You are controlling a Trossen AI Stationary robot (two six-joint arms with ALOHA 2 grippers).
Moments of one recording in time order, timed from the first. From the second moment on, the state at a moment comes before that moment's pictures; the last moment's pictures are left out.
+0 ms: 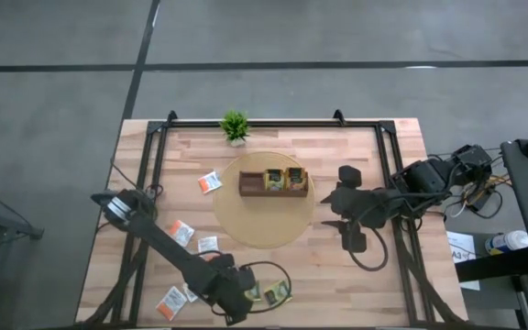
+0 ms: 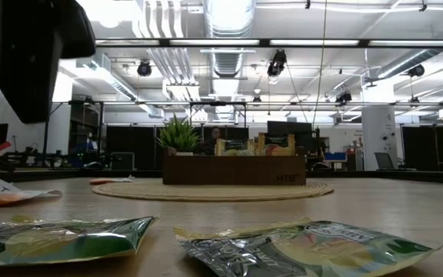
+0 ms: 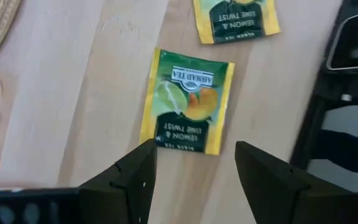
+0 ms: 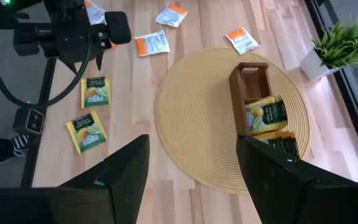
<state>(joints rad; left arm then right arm) -0.67 1.97 1.58 -0.84 -0.12 -0.96 0.46 1.44 1.77 -1.23 0.36 0.38</state>
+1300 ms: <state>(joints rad) -0.61 2.01 1.38 -0.59 -0.02 -0.80 0.46 1.44 1.77 -1.26 0.36 0.39</state>
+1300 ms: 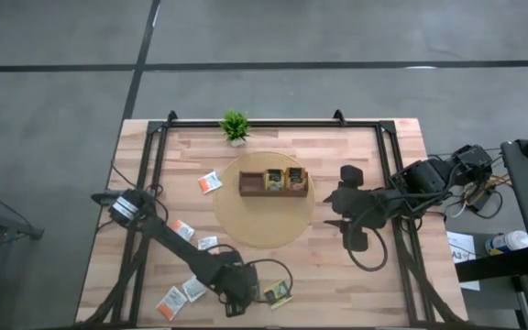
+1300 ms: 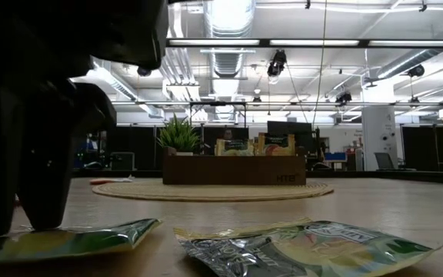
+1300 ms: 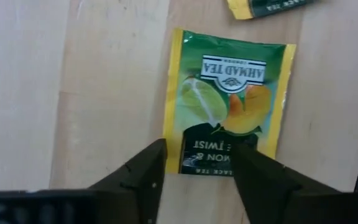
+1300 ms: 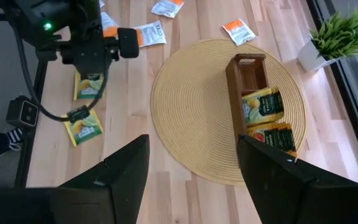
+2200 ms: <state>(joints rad) -0.62 1.98 1.59 -0.79 -0.10 -0.74 0.46 1.44 1.77 -1.28 0.37 0.39</state>
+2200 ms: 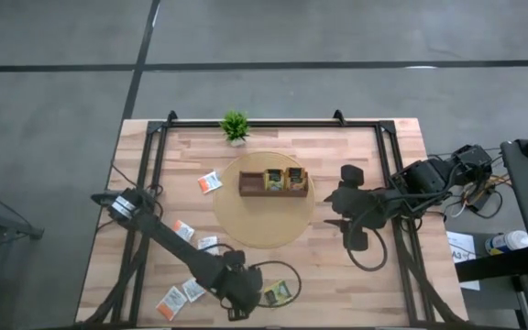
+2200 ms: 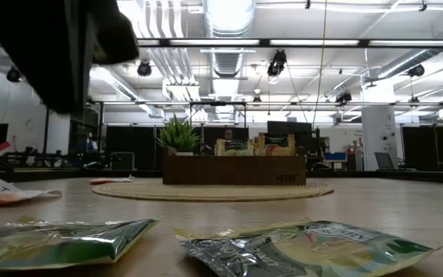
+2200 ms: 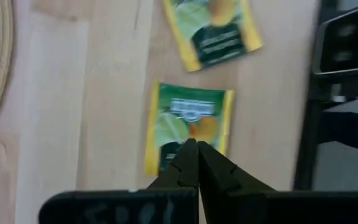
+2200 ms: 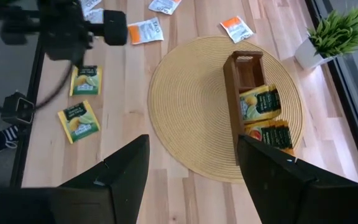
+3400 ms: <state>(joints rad) -0.69 2.02 1.69 -0.89 0.03 -0.78 0.46 1.44 1.77 -1.29 0.37 0.36</state>
